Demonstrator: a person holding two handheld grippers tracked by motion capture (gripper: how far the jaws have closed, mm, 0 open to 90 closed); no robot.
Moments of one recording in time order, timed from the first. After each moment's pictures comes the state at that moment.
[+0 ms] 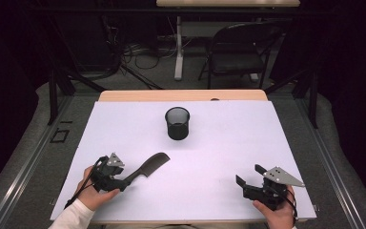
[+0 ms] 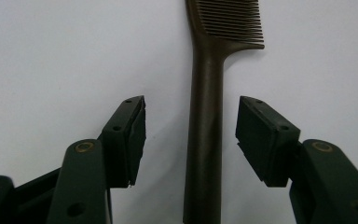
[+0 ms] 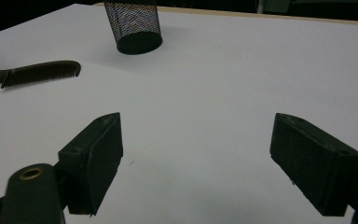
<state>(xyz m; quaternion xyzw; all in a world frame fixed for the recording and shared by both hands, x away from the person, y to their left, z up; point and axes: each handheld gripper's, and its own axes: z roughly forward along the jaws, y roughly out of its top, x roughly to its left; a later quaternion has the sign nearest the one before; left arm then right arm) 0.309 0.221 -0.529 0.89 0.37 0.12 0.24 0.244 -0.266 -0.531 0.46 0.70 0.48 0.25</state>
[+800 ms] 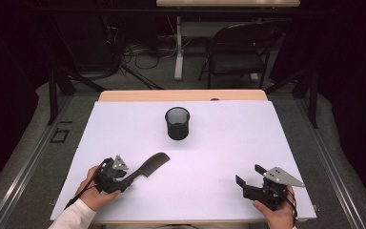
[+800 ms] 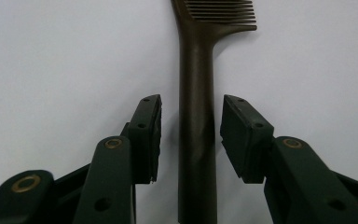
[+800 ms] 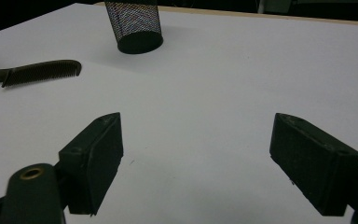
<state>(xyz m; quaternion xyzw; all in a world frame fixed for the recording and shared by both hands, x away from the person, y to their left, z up) 0.307 0.213 -0.532 0.91 0.34 0.11 0.21 0.244 -0.266 -0.531 0.46 0.70 0.48 0.25</state>
